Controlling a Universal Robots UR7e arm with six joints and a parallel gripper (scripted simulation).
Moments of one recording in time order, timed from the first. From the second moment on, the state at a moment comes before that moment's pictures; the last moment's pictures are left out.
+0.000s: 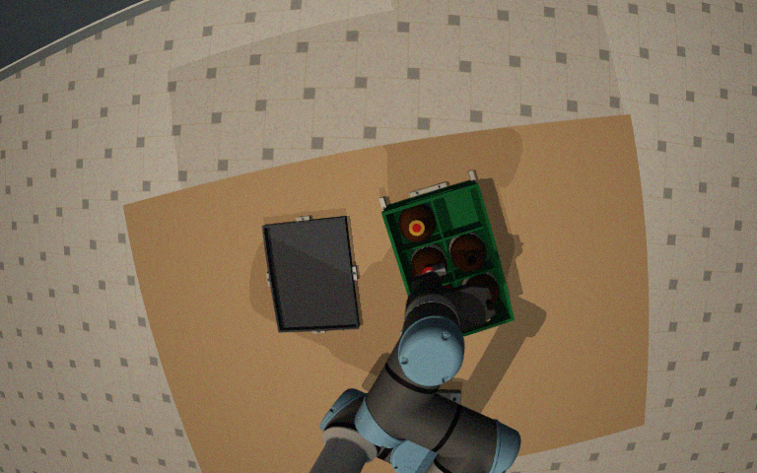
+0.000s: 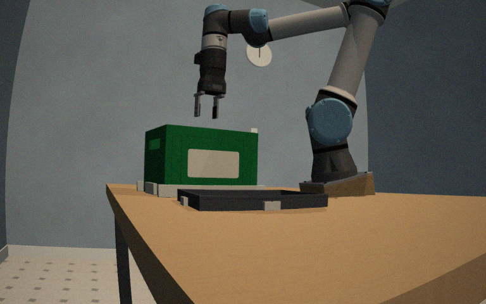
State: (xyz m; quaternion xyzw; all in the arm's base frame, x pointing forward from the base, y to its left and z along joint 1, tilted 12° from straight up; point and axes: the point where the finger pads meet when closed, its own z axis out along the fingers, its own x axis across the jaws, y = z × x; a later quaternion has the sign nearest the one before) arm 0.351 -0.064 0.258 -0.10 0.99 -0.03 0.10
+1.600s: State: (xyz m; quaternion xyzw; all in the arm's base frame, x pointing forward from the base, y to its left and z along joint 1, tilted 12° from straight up) arm 0.346 -0.018 0.256 -0.10 0.99 -0.03 0.10
